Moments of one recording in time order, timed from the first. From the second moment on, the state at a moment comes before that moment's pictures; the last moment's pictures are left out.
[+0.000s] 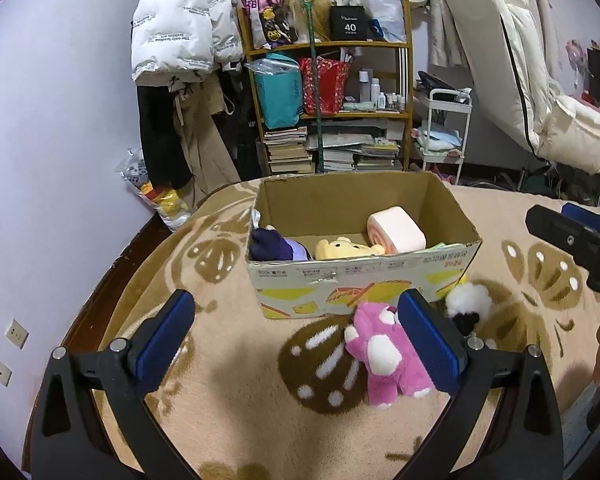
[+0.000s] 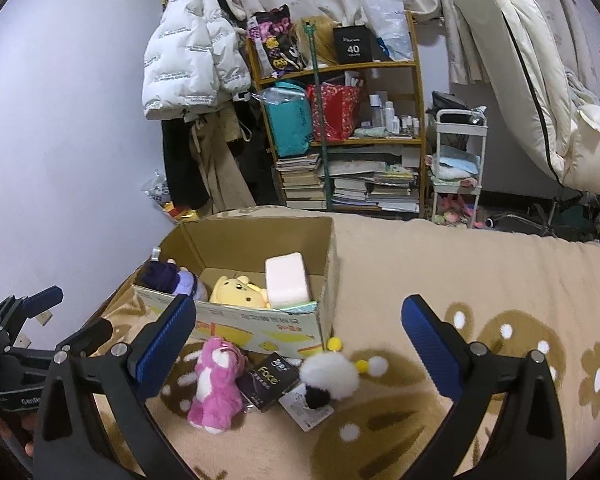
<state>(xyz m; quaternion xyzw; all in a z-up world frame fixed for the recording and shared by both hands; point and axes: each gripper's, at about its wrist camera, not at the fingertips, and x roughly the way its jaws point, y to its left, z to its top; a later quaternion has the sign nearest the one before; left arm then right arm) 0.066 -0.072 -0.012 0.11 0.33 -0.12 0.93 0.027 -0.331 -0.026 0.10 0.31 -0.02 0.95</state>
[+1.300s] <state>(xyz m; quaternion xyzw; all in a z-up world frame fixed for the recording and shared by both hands) 0.127 -0.101 -0.090 0.06 0.44 -0.17 0.88 0.079 -0.355 -0.122 0.16 0.41 -0.05 0.90</state>
